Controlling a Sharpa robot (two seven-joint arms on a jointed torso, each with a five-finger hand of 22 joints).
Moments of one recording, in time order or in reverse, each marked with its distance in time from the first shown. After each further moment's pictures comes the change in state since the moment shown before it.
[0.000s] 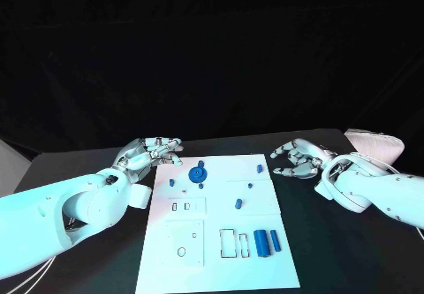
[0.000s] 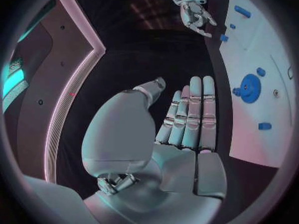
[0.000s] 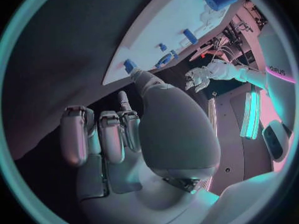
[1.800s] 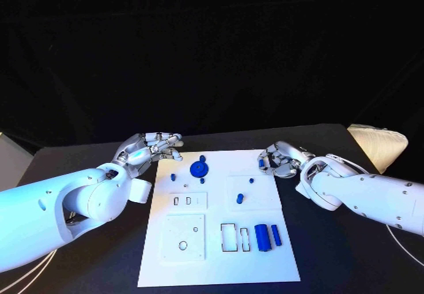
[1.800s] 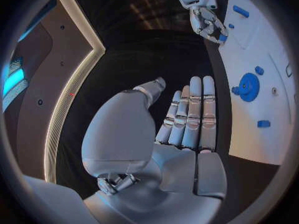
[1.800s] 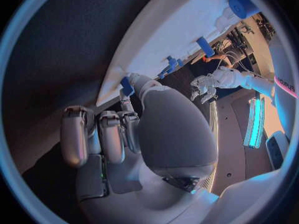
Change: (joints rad) left arm 0.000 -0.004 0.000 -0.002 -0.003 0.009 -0.004; left_hand 0.000 0.000 0.000 0.000 0.000 0.000 0.000 0.000 0.000 0.000 0.000 0.000 0.000 0.000 0.000 0.000 -0.001 0.000 0.000 0.000 0.005 0.003; right arm -0.057 0.148 0.001 -0.108 -0.025 -0.048 -0.042; right_hand -0.002 0.041 0.042 0.014 0.021 0.088 -0.031 0.055 0.017 -0.003 -0.010 0.018 0.000 -0.002 -0.010 0.000 0.000 0.000 0.004 -0.004 0.008 0.001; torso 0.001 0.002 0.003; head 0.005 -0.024
